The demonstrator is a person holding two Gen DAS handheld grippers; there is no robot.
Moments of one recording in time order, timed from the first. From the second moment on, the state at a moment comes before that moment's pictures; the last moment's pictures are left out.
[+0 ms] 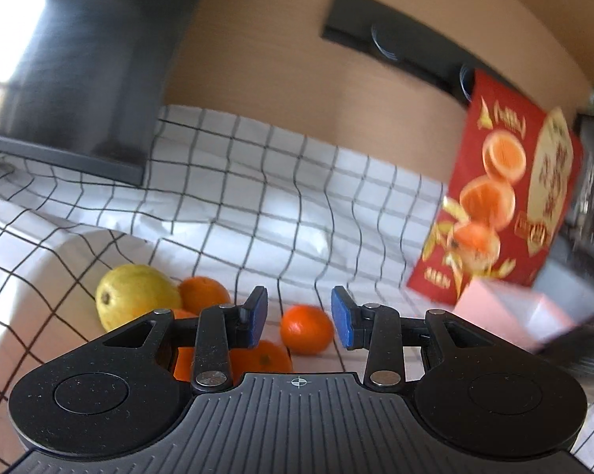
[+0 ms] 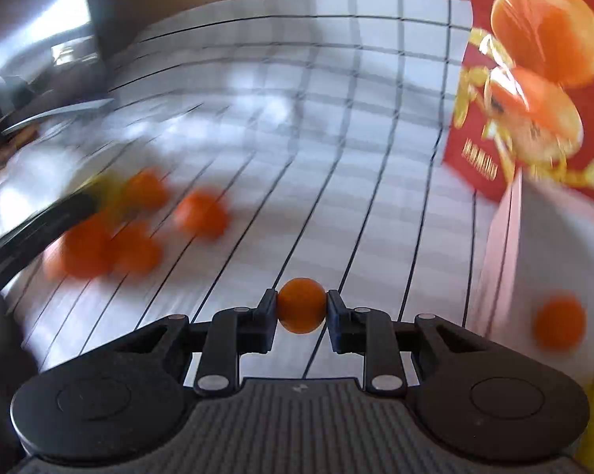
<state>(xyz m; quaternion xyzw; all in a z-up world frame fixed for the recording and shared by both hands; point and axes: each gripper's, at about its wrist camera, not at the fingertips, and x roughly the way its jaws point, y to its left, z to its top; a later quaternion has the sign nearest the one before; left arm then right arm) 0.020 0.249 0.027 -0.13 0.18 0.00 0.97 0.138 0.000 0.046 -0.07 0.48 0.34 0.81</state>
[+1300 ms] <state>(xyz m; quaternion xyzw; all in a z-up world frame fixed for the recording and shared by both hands) 0.026 0.208 0.031 -0.12 0.23 0.04 0.96 0.039 -0.186 0.000 -0.05 0.35 0.29 0.89</state>
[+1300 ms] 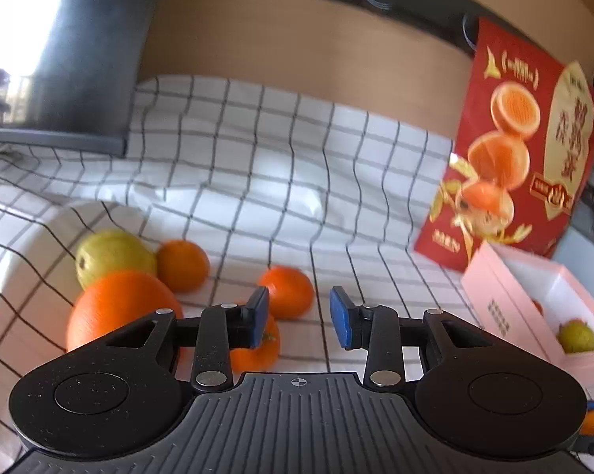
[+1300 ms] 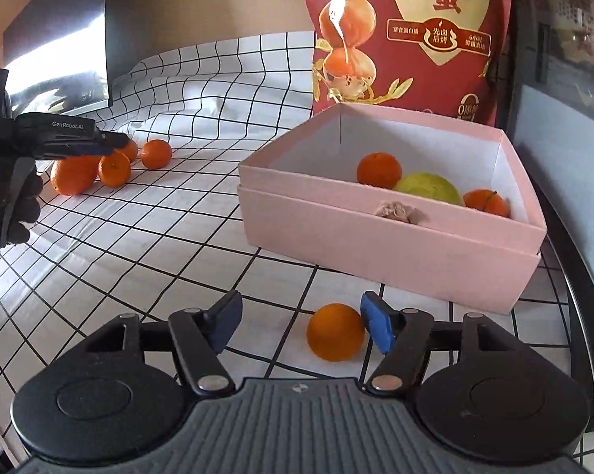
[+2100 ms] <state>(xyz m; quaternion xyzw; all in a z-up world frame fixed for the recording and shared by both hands) 0.074 0.222 0.030 -0.02 0.34 0.08 0.94 0.039 -0.189 -0.001 -0.04 0.35 0.28 0.89</state>
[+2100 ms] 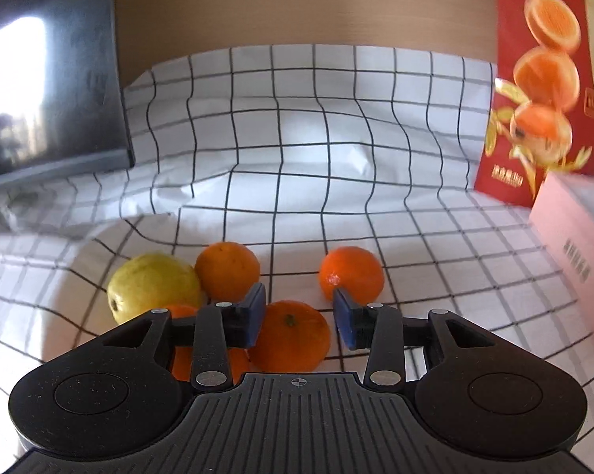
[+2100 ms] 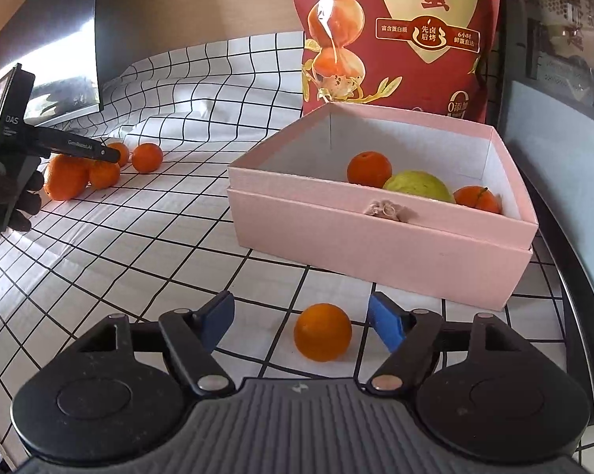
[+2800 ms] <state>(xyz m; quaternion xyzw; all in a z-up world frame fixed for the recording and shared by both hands) 0.044 0.193 0.025 -0.03 0.34 0.01 0.94 0.038 -0.189 -0.002 -0.03 0.35 0.27 0.90</state>
